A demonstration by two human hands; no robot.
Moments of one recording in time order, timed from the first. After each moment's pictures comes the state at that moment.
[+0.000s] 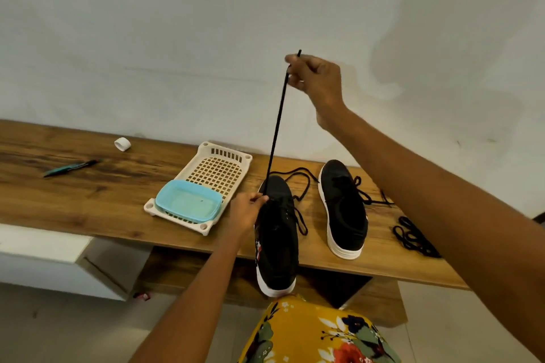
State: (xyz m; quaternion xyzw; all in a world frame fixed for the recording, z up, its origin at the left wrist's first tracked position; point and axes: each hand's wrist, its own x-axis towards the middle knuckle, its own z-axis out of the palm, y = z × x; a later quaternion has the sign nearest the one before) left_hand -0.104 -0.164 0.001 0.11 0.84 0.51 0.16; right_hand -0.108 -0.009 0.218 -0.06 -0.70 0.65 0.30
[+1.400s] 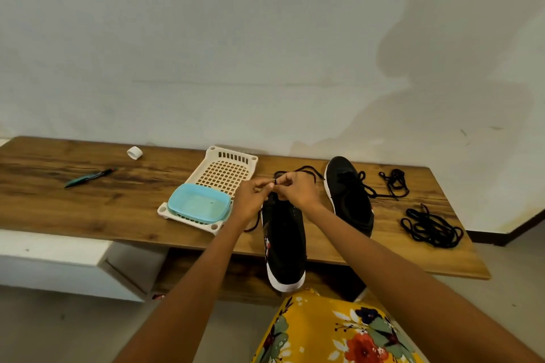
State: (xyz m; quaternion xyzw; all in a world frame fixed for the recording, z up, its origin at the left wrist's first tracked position) left_hand -0.099 -0.175 0.042 0.20 0.82 0.53 0.09; right_hand -0.052 -0.056 0.059 -0.22 -0.83 0.51 0.08
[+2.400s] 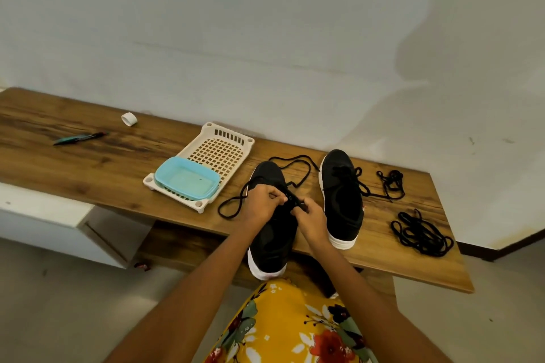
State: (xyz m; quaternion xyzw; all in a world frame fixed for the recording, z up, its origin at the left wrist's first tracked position) left_hand -0.069 -0.129 -0.008 0.16 0.87 0.45 0.13; right_hand 0.013 -0.031 -0.009 -0.29 -0.78 0.55 0.09
